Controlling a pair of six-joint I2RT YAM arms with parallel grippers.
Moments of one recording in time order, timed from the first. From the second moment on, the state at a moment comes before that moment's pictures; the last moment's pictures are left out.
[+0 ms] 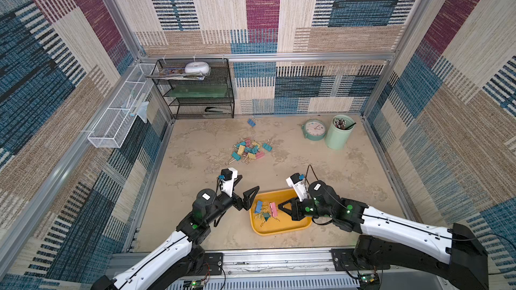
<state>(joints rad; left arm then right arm) -0.57 0.71 0.22 0.36 0.20 -0.26 1.01 1.05 0.54 -0.06 -0.25 0.73</state>
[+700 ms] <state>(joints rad) -0.56 0.73 0.29 0.16 -0.16 -0.37 1.09 1.30 0.65 0.02 -0.29 0.67</state>
